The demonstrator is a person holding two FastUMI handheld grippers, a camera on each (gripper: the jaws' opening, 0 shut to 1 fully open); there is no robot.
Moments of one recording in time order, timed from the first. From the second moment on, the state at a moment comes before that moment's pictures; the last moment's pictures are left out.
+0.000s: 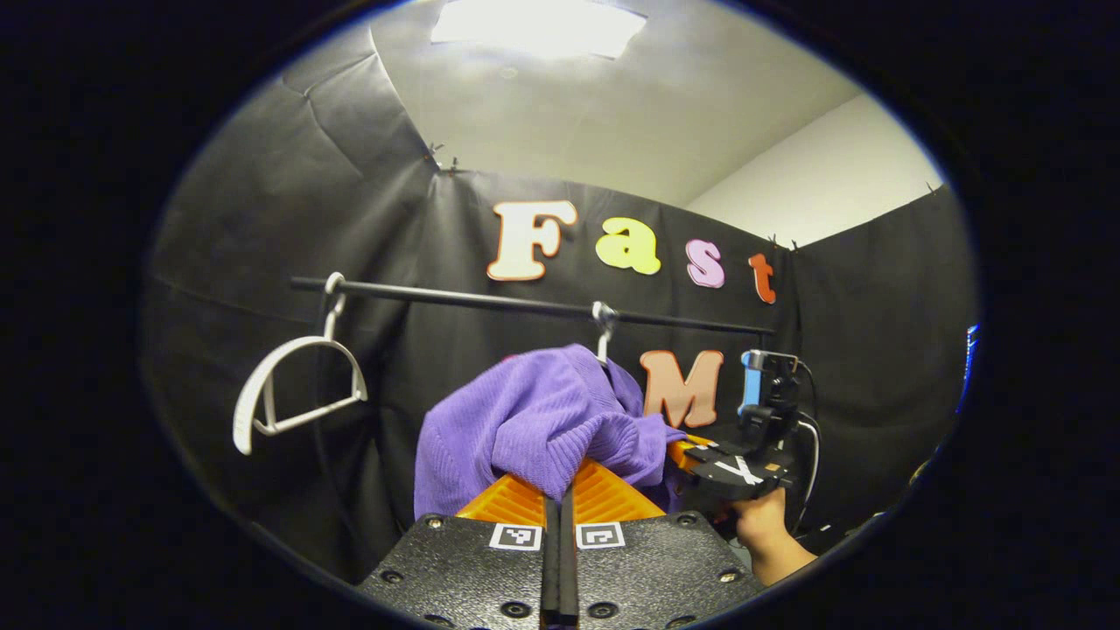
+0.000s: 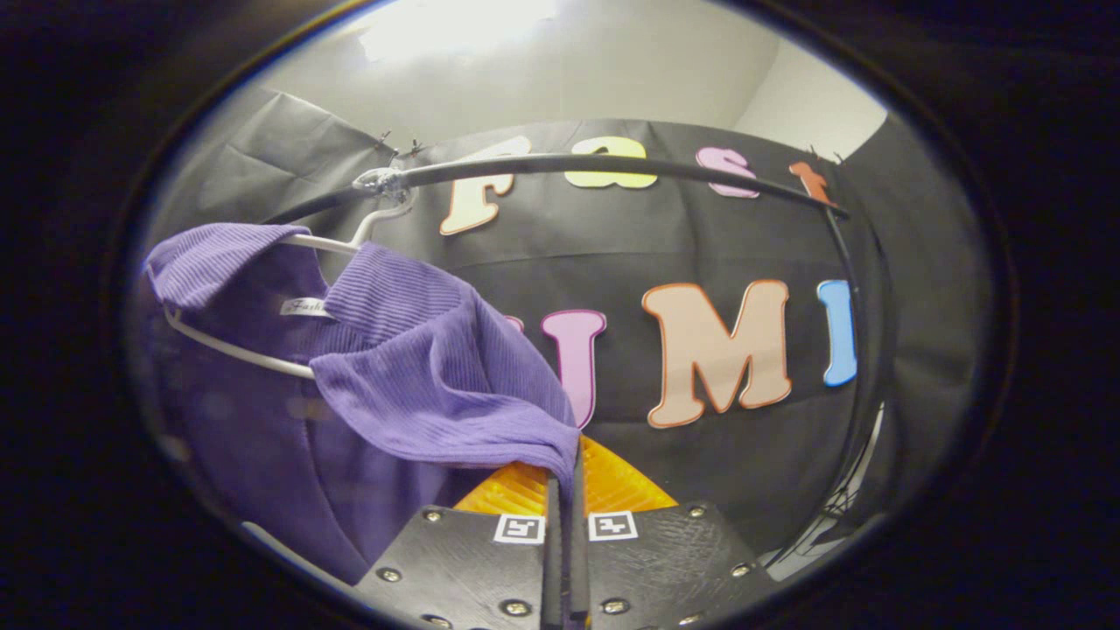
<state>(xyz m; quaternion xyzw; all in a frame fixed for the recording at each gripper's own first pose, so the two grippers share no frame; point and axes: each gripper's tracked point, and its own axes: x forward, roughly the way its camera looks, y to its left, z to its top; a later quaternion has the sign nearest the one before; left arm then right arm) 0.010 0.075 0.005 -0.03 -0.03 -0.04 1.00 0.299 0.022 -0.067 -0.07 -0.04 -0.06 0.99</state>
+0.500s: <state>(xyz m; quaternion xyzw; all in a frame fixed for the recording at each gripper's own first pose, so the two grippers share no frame) 0.044 0.148 0.056 0.00 -0.08 0.03 1.00 0.312 0.014 -0.019 -0.11 -0.09 -0.09 0.99</state>
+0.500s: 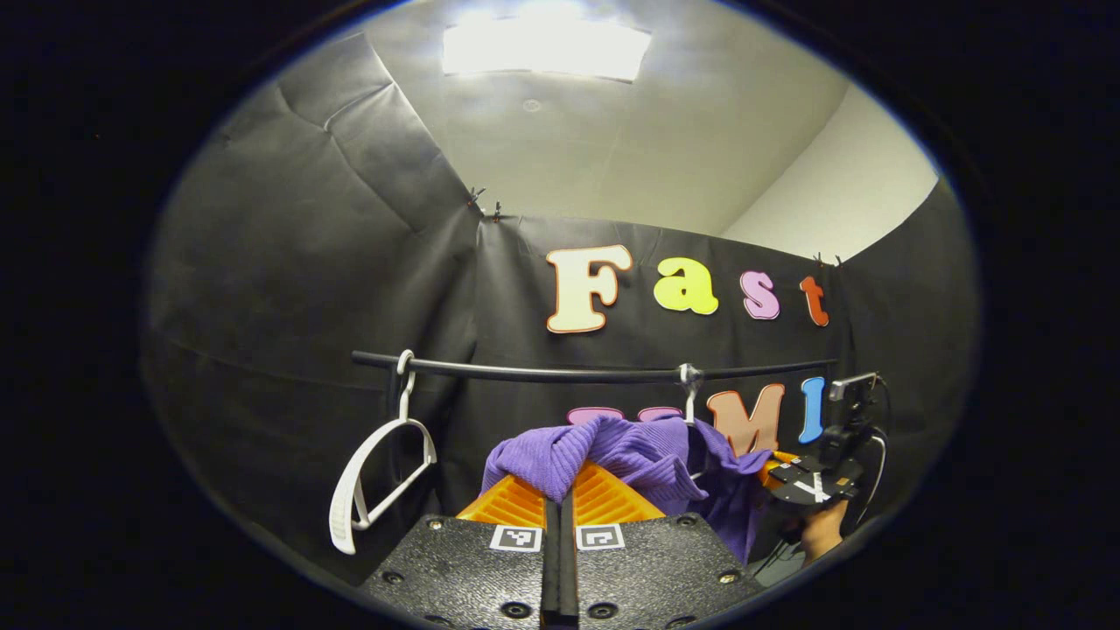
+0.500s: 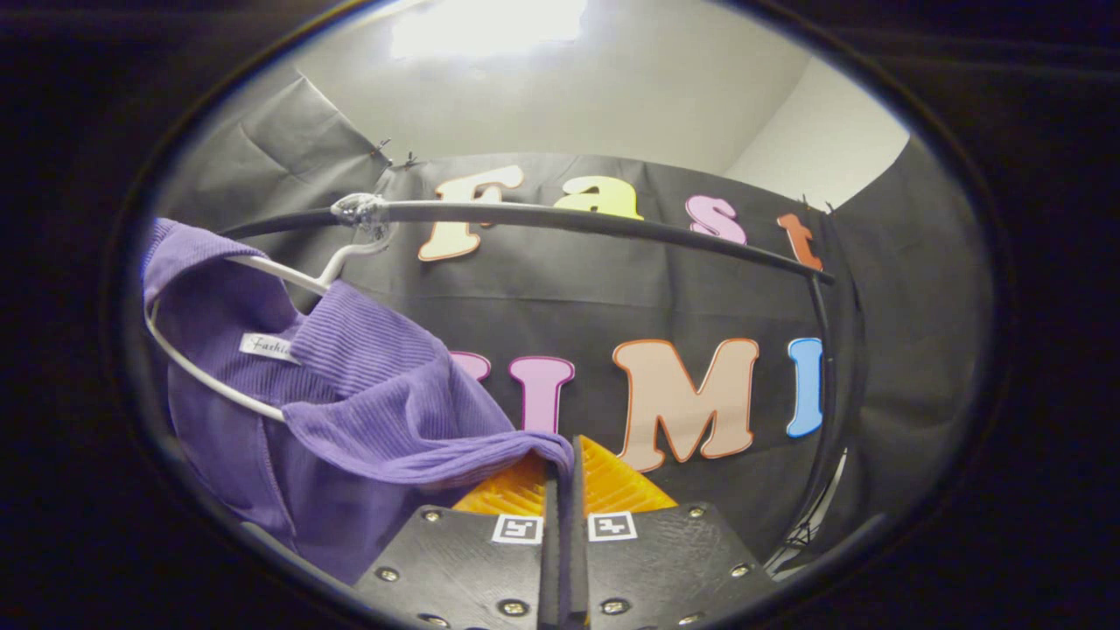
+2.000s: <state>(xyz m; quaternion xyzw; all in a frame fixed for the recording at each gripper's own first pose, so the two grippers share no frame) 0.177 0.192 -0.080 -0.02 0.05 0.05 1.00 0.466 -0.081 -0.118 -0.01 0.00 -0.10 1.00</state>
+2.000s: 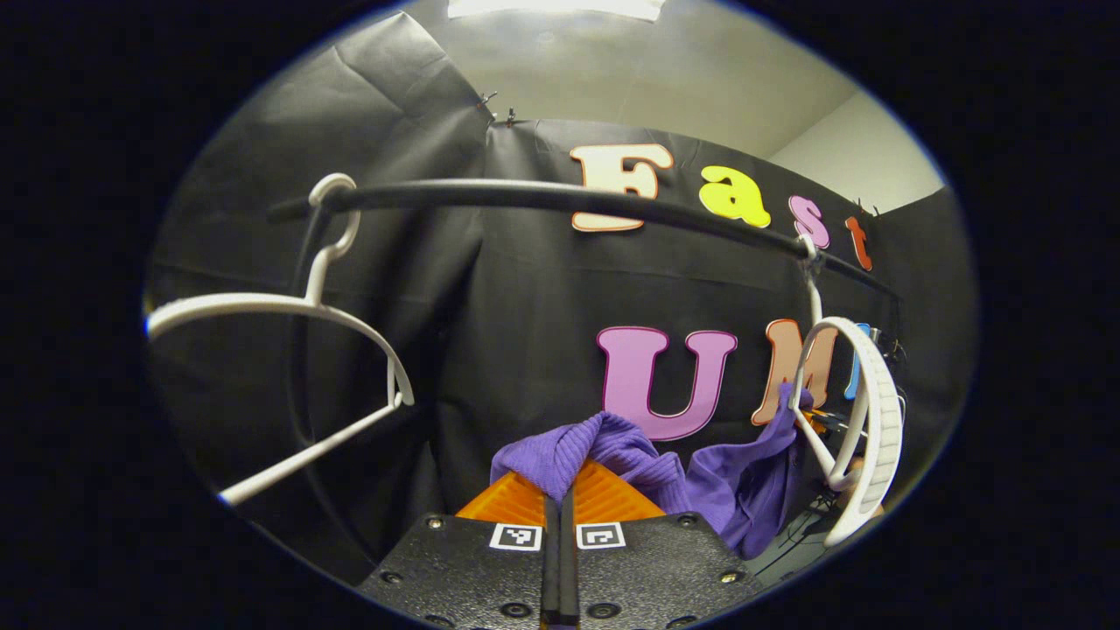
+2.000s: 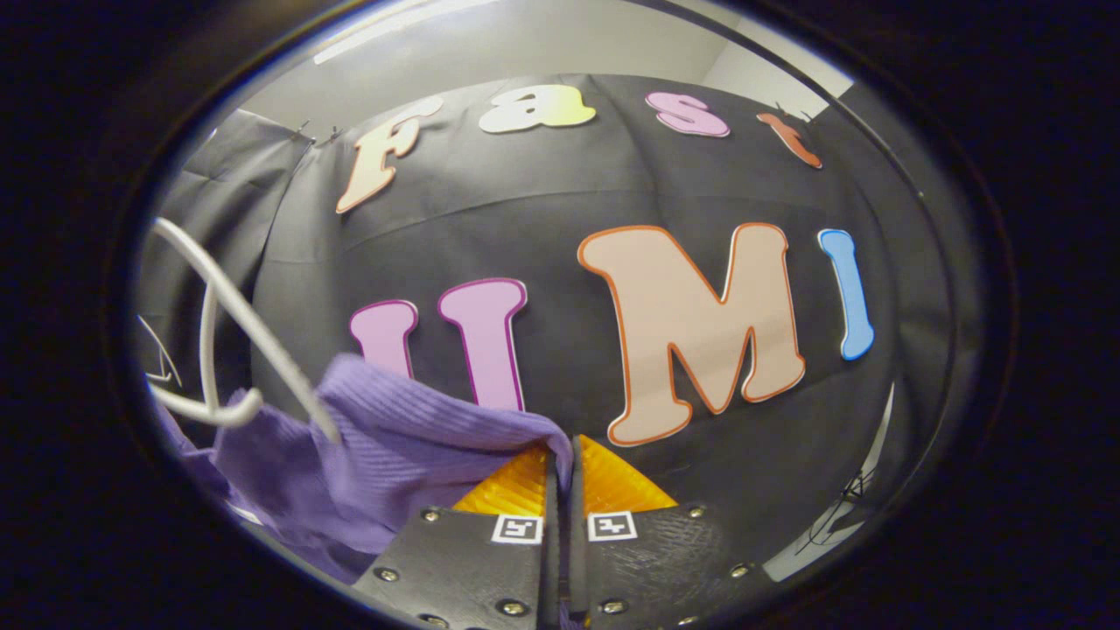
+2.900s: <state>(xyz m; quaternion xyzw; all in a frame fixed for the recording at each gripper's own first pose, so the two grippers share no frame) 0.114 0.183 -0.149 0.01 0.06 0.06 1.00 0.299 0.035 -0.167 -0.06 0.07 0.00 1.00</state>
